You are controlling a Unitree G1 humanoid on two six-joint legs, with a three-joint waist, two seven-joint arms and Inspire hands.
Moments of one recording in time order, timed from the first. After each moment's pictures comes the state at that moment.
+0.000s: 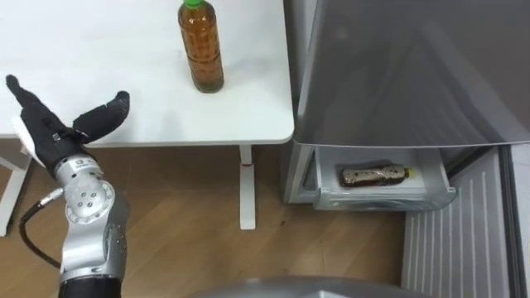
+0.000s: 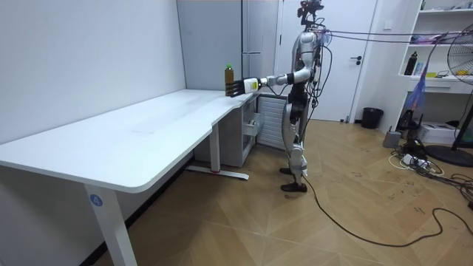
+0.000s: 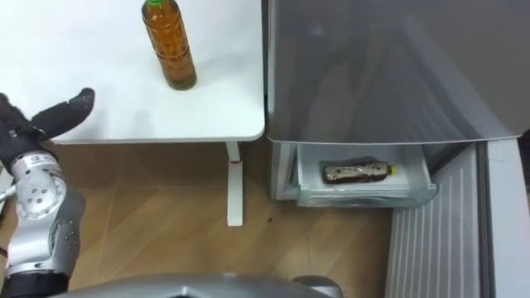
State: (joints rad) left arm 0.16 0.18 0.14 0.07 -0.28 -0.07 0.44; right arm 0.11 -0.24 -0.07 1.35 0.13 0.07 0.05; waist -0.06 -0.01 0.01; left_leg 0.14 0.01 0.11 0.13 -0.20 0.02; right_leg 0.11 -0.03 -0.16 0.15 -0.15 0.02
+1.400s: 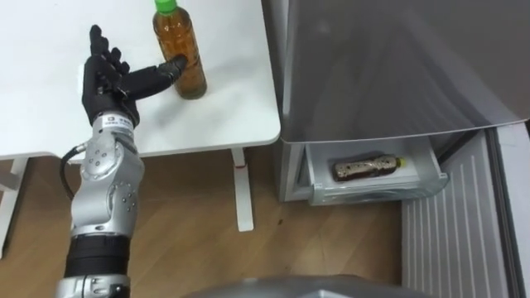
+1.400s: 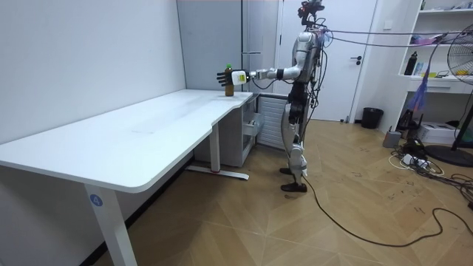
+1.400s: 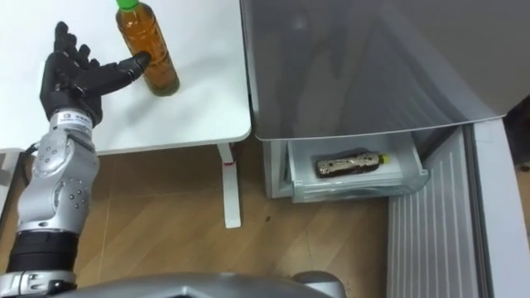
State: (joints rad) left arm -0.05 0.20 0.12 0.10 -0.43 0.07 0.23; right arm 0.12 -0.25 -0.12 1.35 0.10 0.13 0.06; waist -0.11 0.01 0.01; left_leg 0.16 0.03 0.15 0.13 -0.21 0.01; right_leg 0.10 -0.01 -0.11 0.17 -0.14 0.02
